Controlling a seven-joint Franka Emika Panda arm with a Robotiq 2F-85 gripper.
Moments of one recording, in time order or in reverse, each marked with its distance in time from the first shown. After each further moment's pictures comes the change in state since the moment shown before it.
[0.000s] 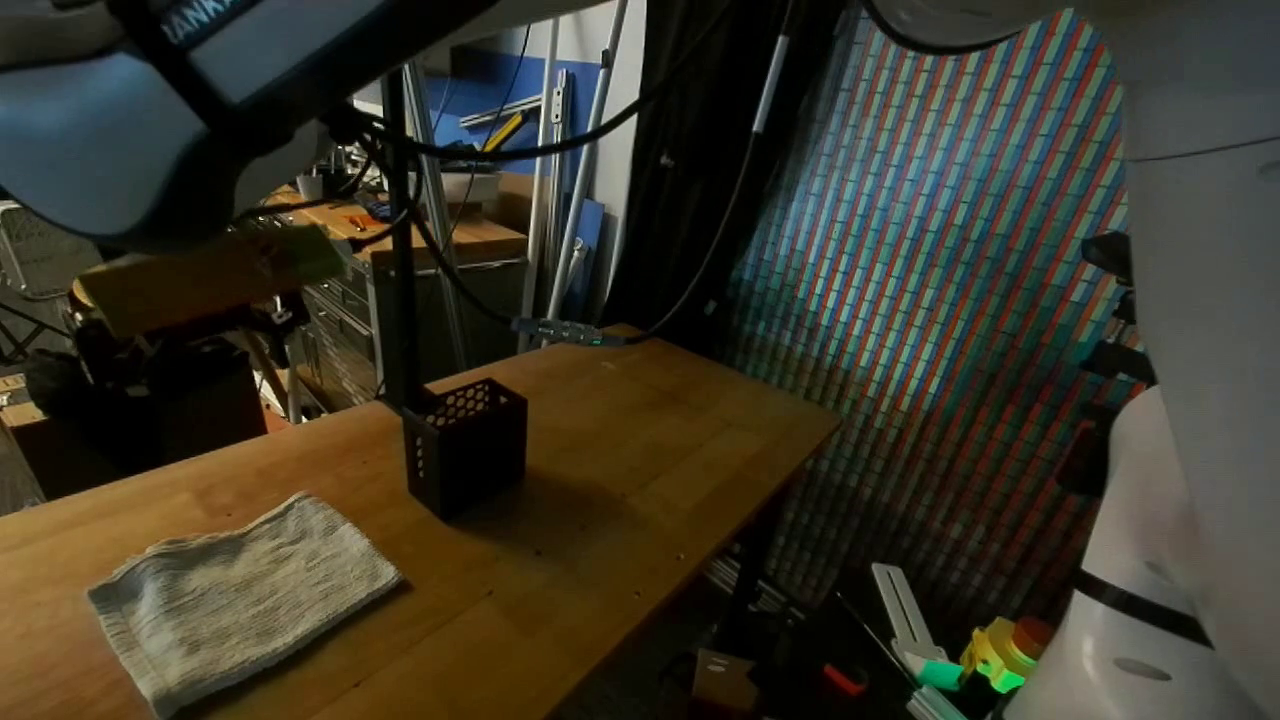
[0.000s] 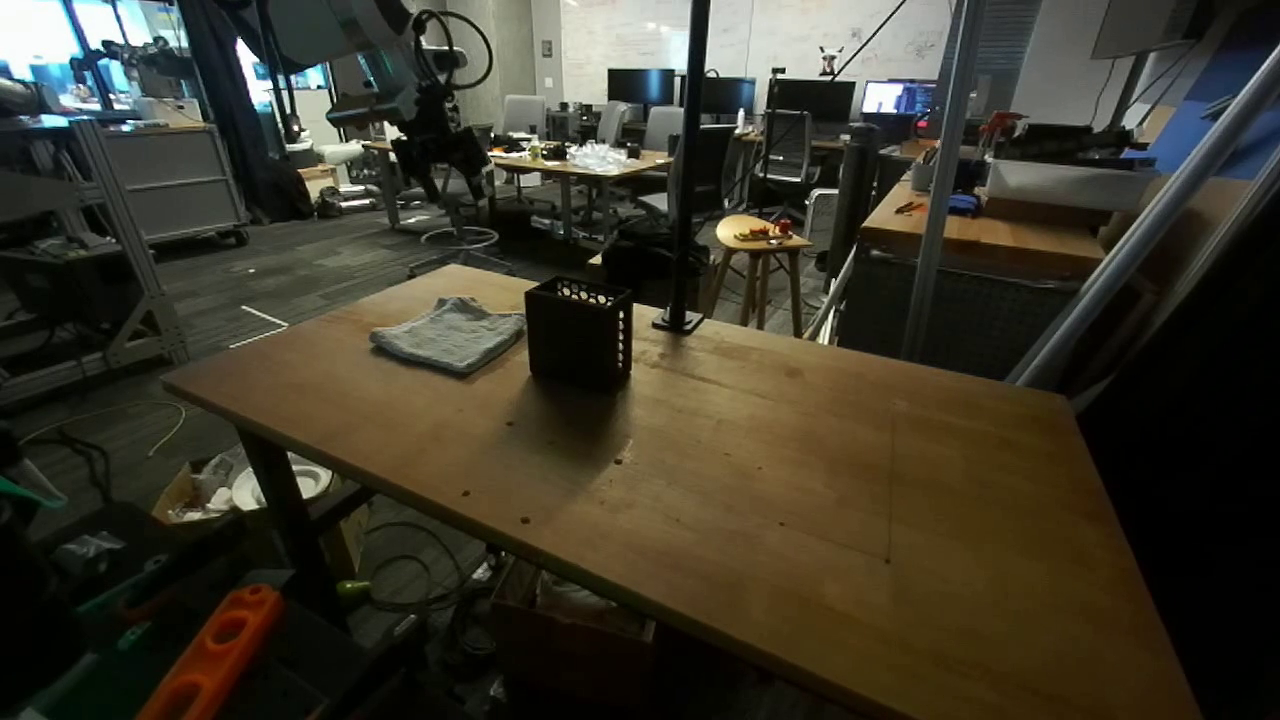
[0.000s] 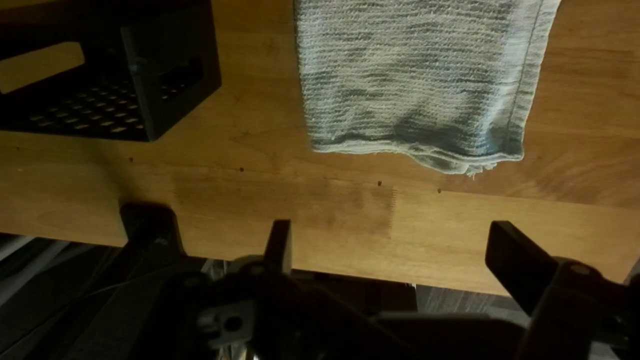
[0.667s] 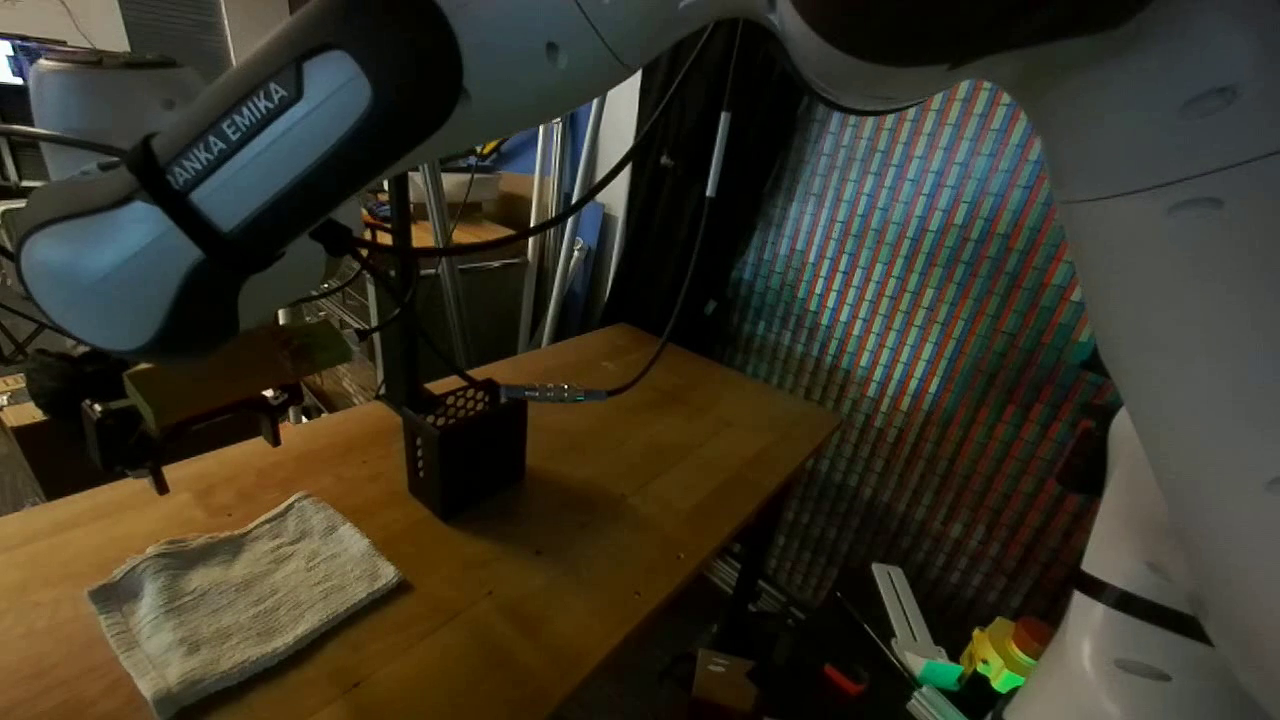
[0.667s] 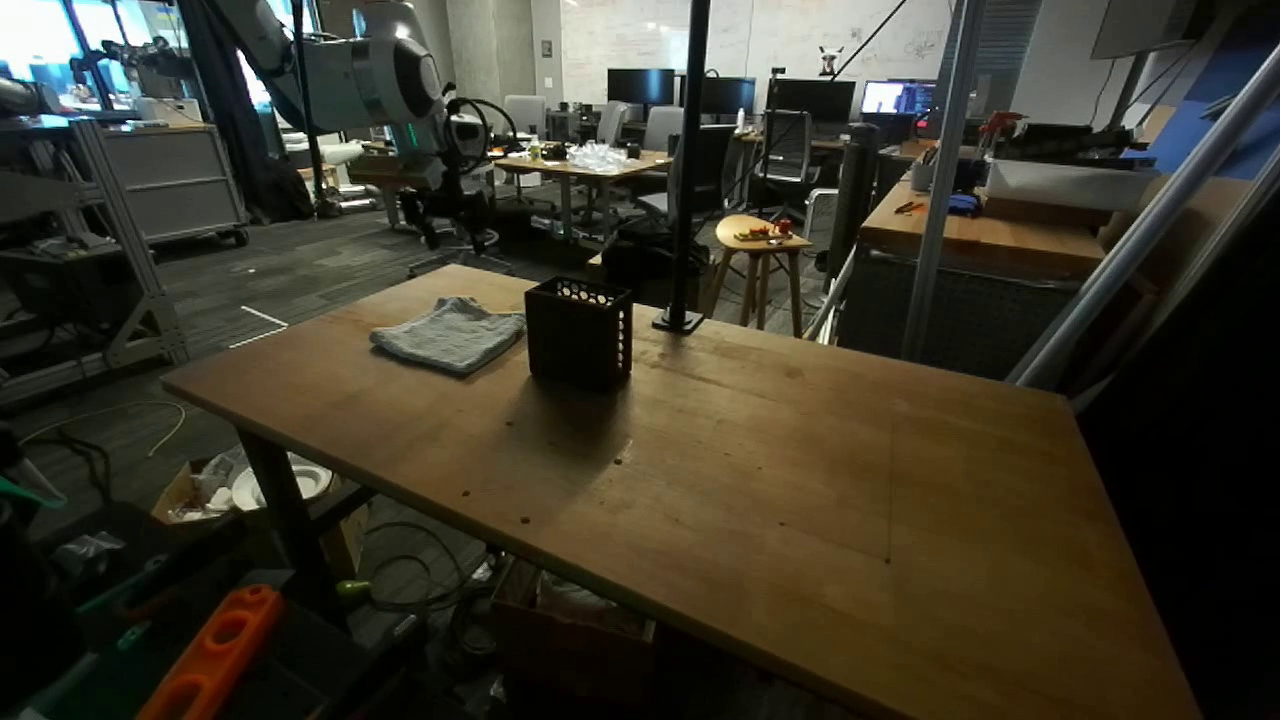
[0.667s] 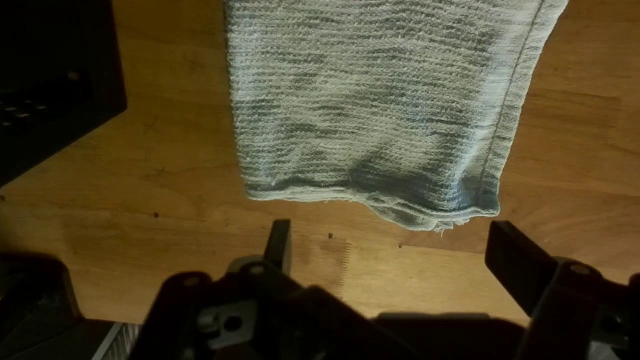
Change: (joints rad) arm 0.012 0.135 -0.037 0.008 0.144 0.146 -0.161
